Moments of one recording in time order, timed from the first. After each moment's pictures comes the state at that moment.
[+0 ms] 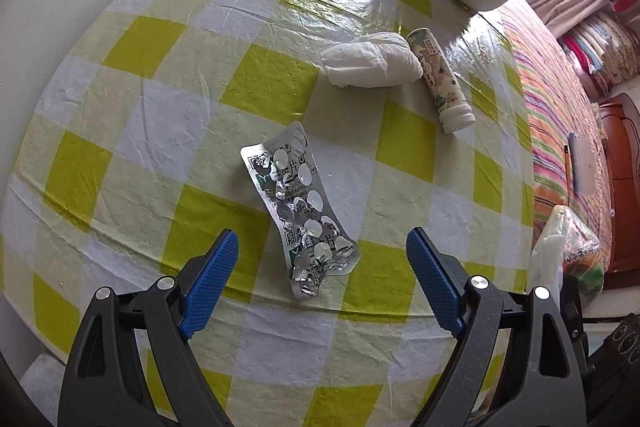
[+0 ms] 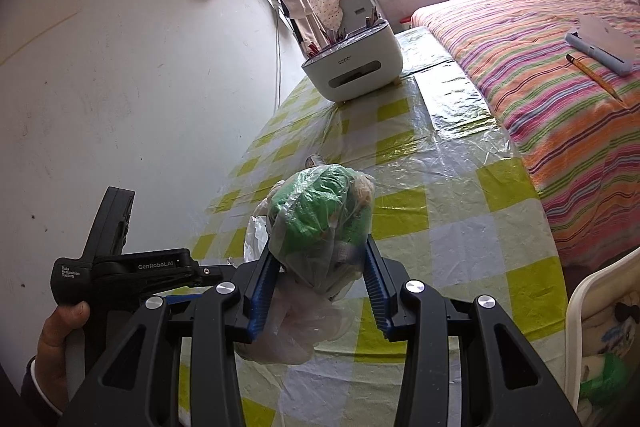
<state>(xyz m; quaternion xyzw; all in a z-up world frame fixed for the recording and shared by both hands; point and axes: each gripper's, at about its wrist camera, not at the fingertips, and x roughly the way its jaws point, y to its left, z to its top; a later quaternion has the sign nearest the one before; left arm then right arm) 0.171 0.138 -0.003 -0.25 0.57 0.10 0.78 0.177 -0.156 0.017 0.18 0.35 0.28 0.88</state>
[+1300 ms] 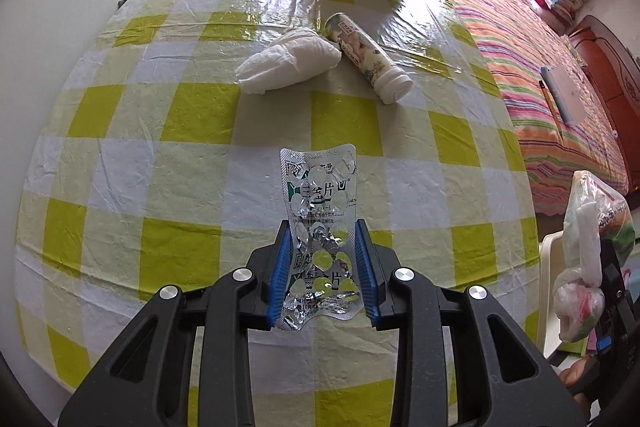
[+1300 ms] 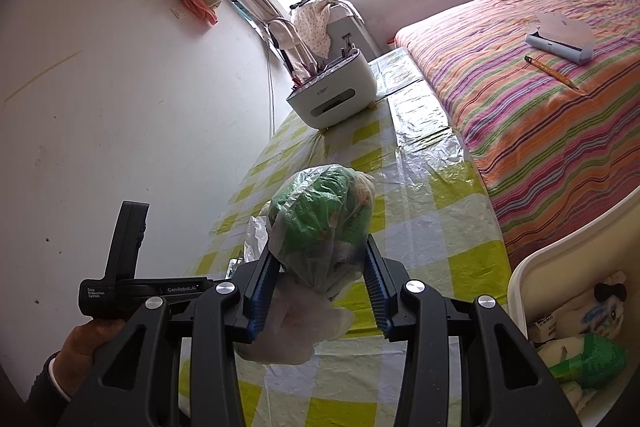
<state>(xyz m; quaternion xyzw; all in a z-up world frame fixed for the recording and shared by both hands) 0.172 0.089 0.006 -0.13 0.54 0.02 0.83 0.145 -0.209 0.020 0.23 0.31 0.26 0.89</state>
